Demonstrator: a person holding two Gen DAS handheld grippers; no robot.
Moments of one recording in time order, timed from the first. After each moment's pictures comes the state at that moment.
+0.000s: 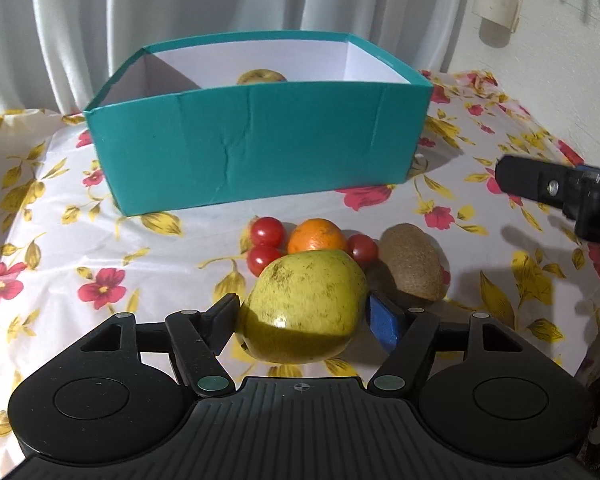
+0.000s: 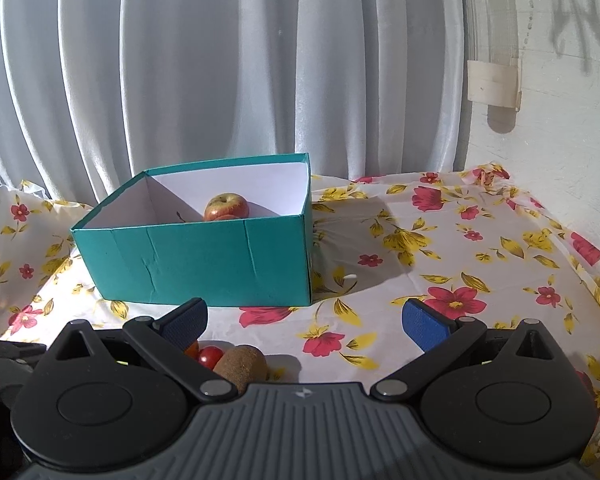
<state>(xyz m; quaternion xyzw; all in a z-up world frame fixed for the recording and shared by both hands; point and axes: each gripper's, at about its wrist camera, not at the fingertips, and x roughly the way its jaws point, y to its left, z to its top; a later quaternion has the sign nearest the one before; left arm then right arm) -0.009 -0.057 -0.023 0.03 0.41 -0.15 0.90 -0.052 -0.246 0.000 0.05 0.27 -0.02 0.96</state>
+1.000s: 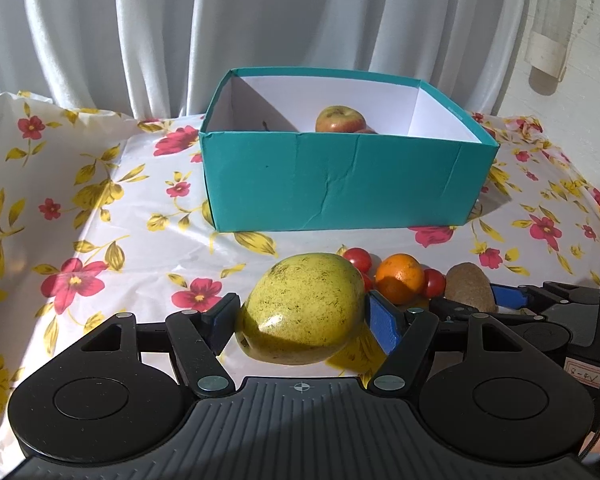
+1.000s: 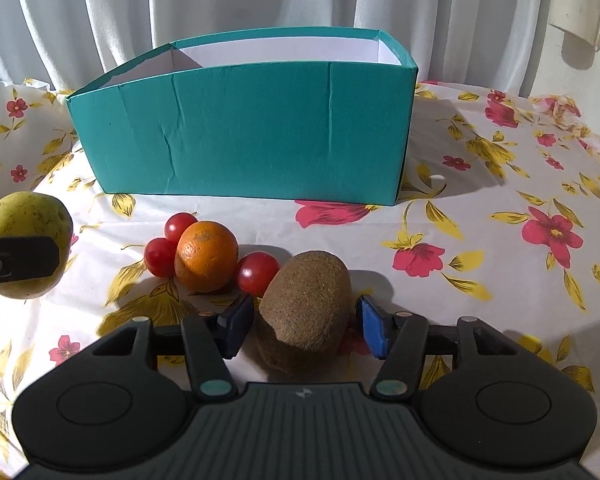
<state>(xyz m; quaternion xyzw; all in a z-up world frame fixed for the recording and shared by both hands) -0.015 -0.006 0.004 0.01 0.39 -0.09 0.92 0.004 -0.191 -0.073 0.01 0.39 0.03 0.92</state>
